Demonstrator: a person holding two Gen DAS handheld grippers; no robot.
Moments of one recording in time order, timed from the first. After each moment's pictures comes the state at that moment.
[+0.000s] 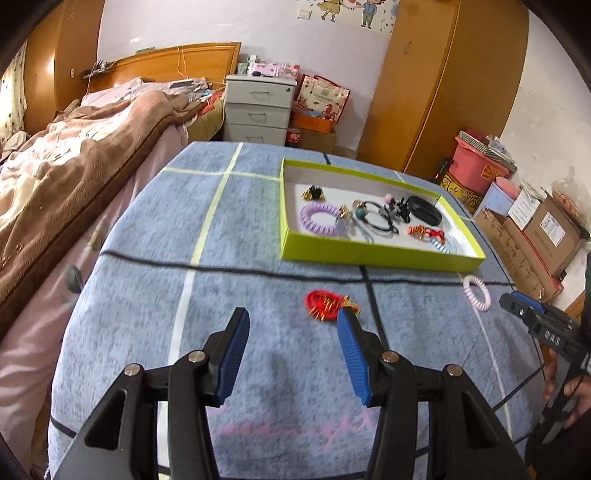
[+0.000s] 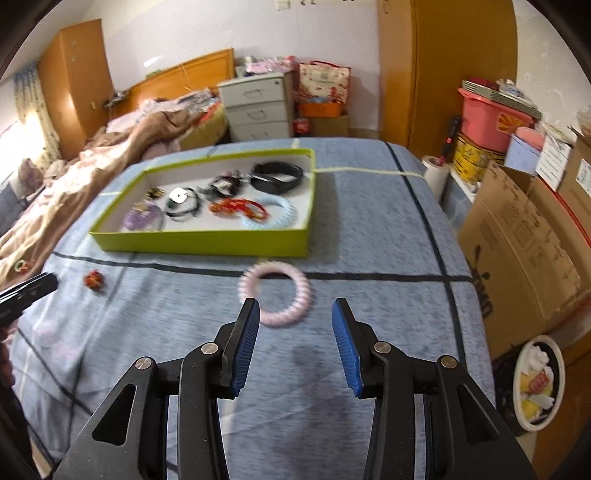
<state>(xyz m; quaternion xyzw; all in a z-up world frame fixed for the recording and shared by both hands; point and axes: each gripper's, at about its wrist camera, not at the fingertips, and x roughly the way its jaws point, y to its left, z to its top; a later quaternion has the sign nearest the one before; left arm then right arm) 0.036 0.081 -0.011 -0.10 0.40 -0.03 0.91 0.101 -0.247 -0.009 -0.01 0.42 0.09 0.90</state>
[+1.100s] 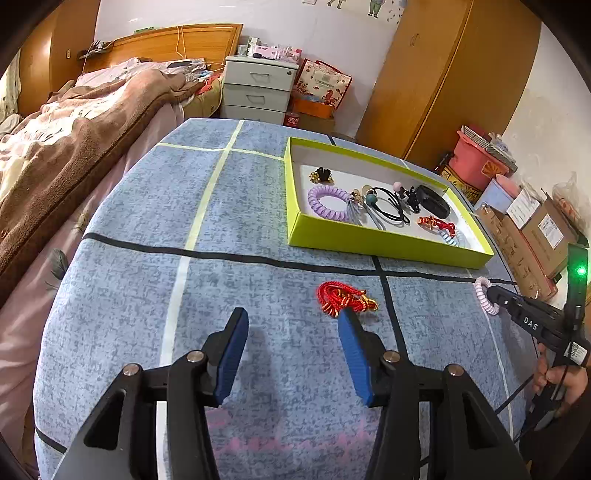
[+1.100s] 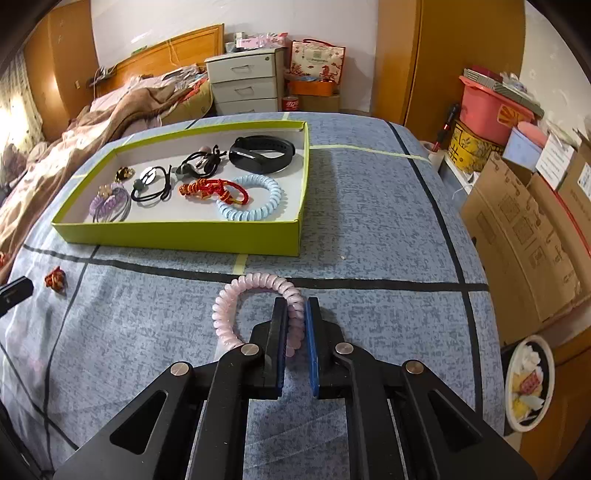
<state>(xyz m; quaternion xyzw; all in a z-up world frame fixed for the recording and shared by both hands) 0.053 0.087 -0.027 -0.11 0.43 -0.04 0.90 0.129 -0.239 -0.028 -0.03 0.45 0.07 0.89</state>
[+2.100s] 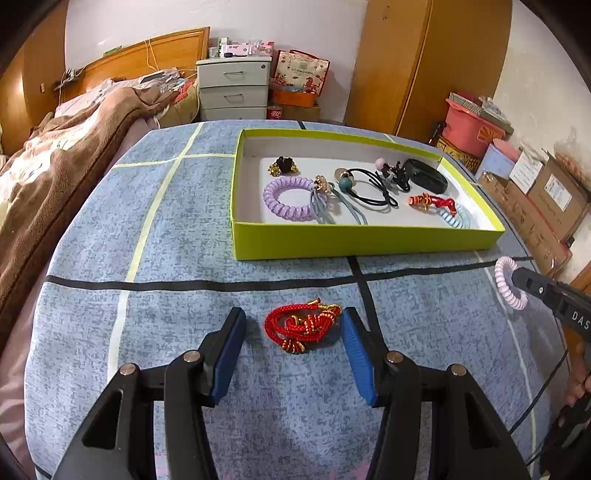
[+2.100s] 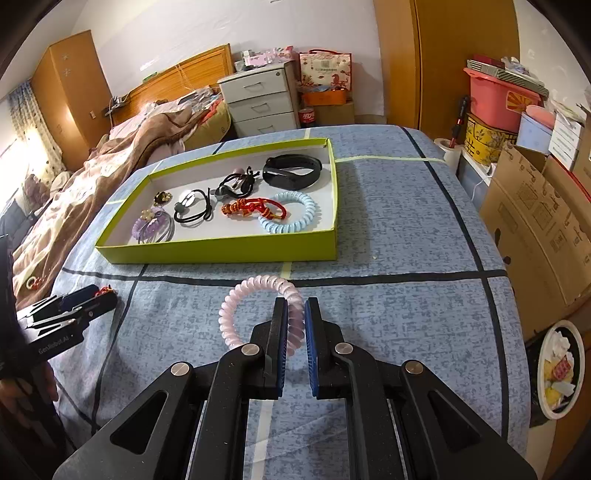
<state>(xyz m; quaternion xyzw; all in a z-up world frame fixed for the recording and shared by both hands) 0.081 0.045 -0.039 -0.04 0.44 -0.05 0.90 0.115 -0.234 -0.013 0.03 0.43 0.11 0.89</state>
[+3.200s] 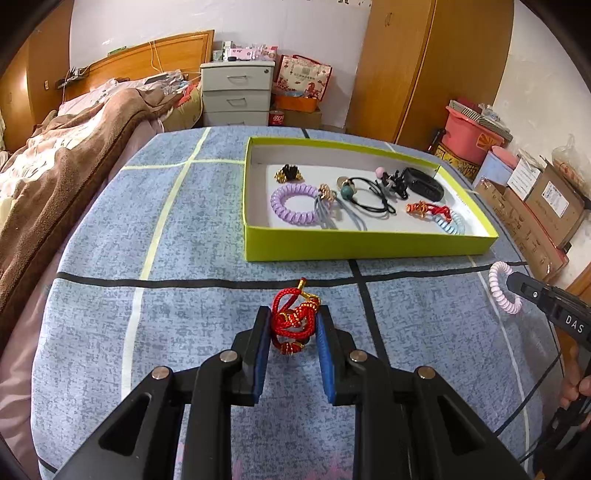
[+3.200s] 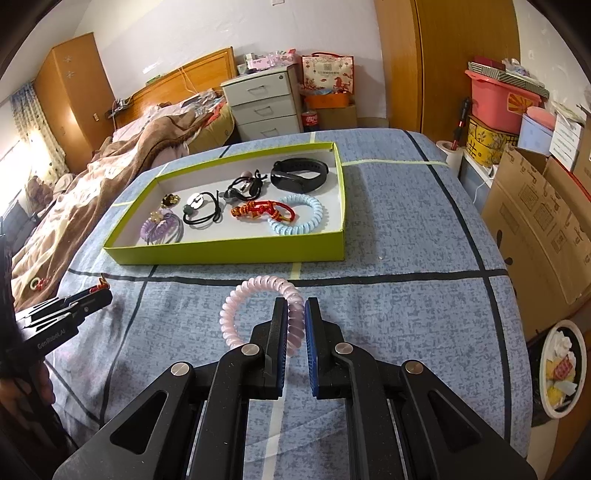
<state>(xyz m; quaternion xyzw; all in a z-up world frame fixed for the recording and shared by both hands) 0.072 0.053 -0.027 -0.05 0.43 -0.05 0.90 0.108 -0.232 -0.007 0.03 0.43 0.12 0.90</state>
